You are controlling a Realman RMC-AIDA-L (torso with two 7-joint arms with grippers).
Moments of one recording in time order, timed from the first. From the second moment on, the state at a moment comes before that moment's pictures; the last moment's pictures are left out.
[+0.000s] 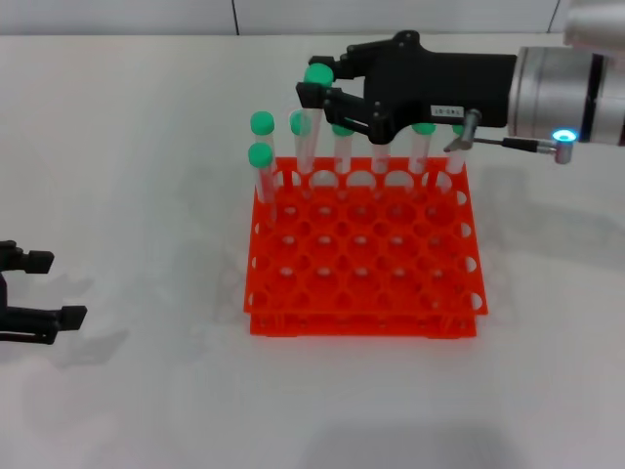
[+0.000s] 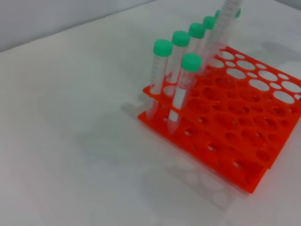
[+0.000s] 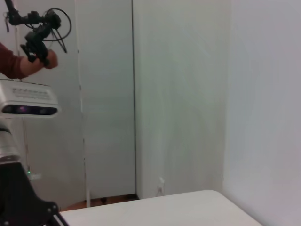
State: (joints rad) left arm -0.26 -2.02 0.69 1.27 2.24 1.82 -1.69; right arm 0.57 2.02 -1.51 -0.99 -1.36 -1.05 1.48
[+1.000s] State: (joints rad) left arm -0.29 -2.02 0.69 1.23 2.25 1.82 -1.64; right arm 0.63 2.02 -1.58 -0.92 -1.36 -0.98 1.52
